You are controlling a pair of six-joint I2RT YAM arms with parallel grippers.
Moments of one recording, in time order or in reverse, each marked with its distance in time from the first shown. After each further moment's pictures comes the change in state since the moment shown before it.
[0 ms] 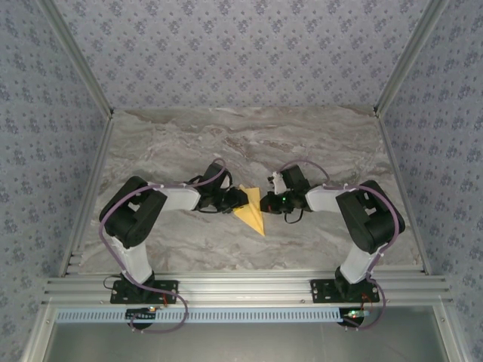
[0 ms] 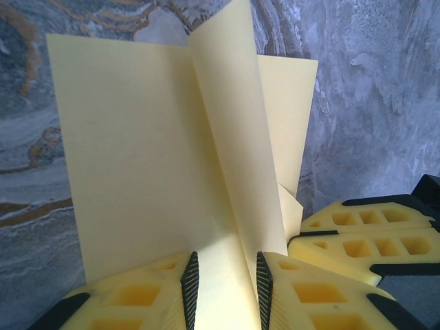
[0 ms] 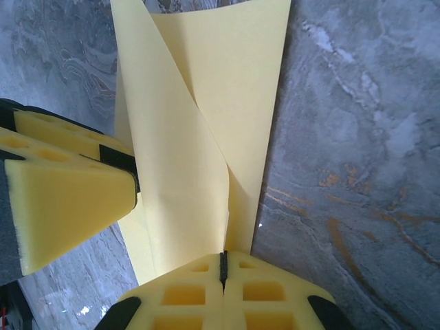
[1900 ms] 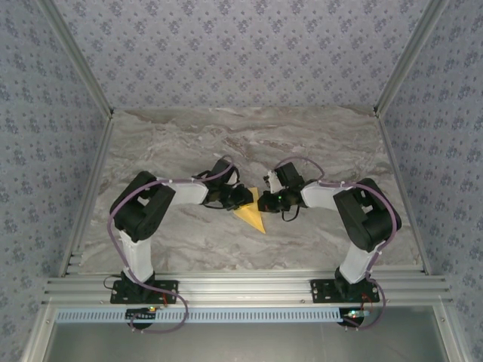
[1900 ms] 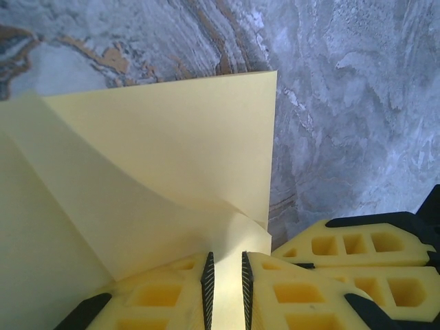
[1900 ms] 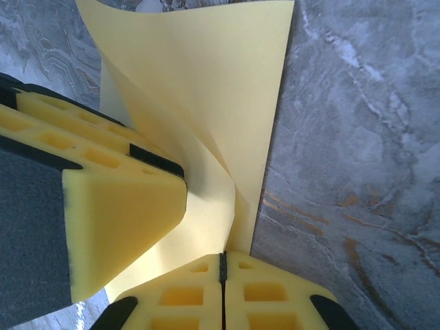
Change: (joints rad) left arm -0.019 0.089 0.113 -0.054 0.022 0.051; right arm 0.037 0.027 0.074 -0.102 0.059 -0.045
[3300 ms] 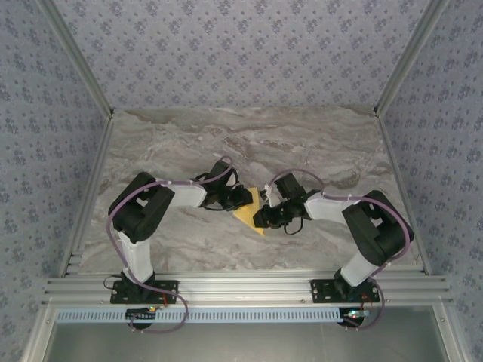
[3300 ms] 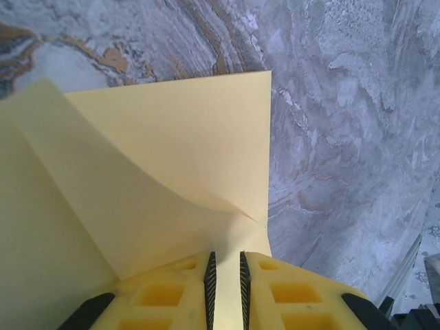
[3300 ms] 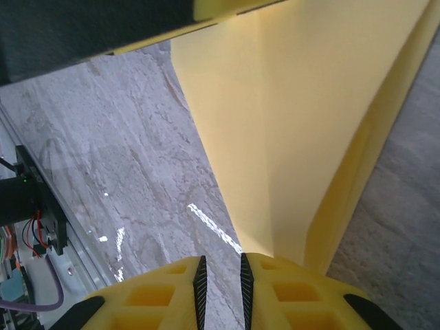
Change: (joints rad) left arm 0.000 -0.011 -0.034 0.052 -0.003 -0.002; right arm 0.069 -0.134 -0.127 -0.046 -0.165 0.019
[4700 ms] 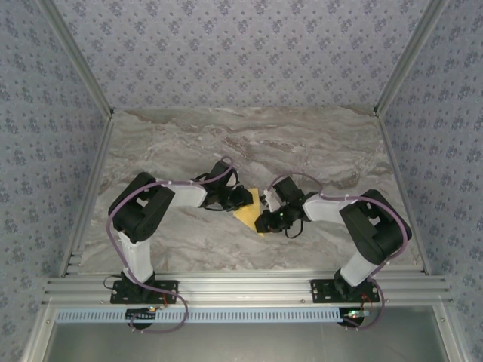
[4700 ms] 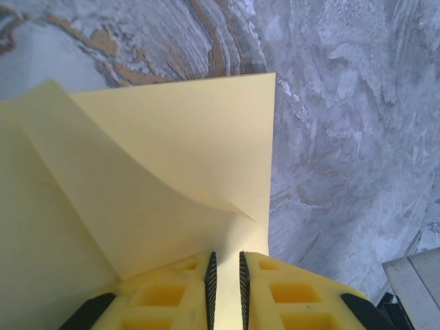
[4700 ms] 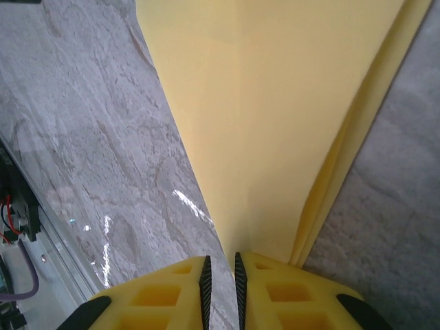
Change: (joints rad) left arm -0.002 0.000 0.000 -0.004 0.005 0.000; right arm 0.023 0.005 -0.023 -0.044 0.024 -0.050
